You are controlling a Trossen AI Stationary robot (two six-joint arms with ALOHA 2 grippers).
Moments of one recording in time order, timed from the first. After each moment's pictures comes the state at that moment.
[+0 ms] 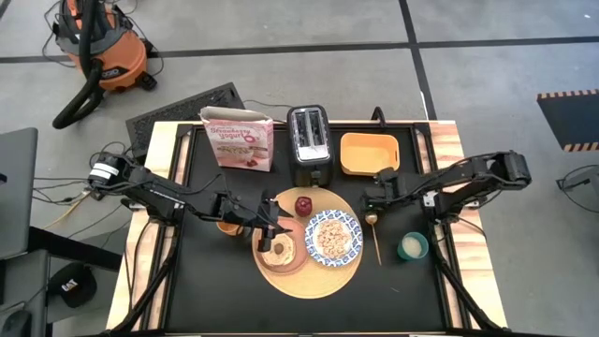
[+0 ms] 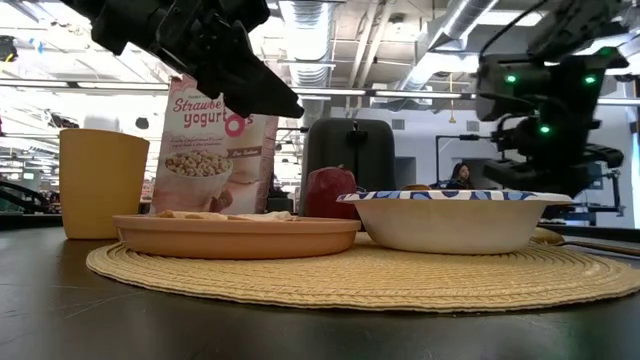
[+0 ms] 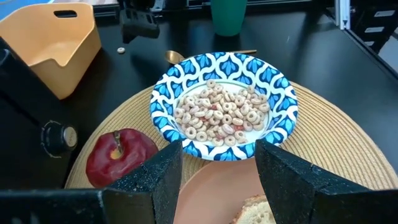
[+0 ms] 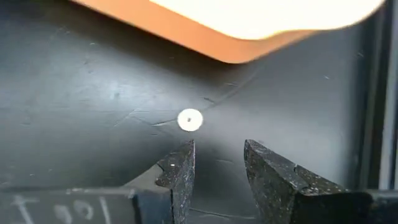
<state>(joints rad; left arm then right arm) -0.17 1.44 0.70 0.28 -0.13 -0.02 -0.03 1.35 0.62 -0.87 0.53 1.23</state>
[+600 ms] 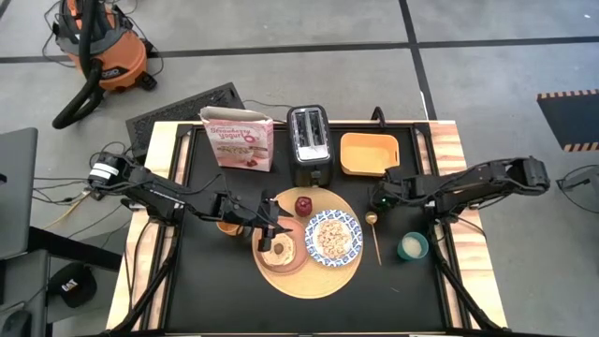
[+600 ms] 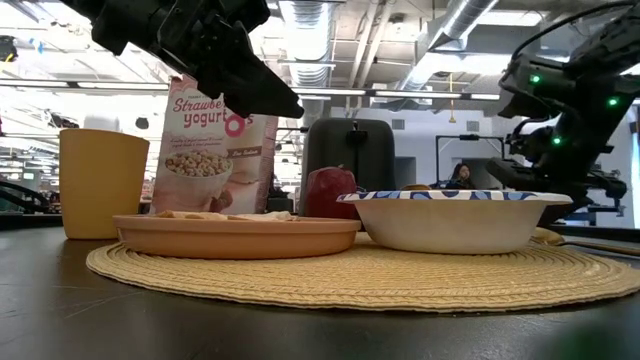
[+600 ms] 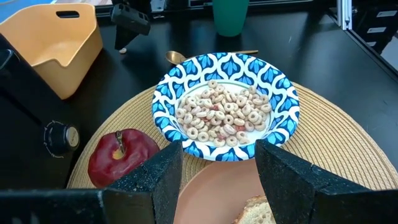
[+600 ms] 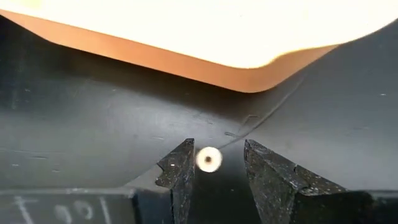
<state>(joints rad) -0.17 1.44 0.70 0.28 -0.14 -0.02 -0.10 1.13 0.37 -0.50 0.58 1.17</state>
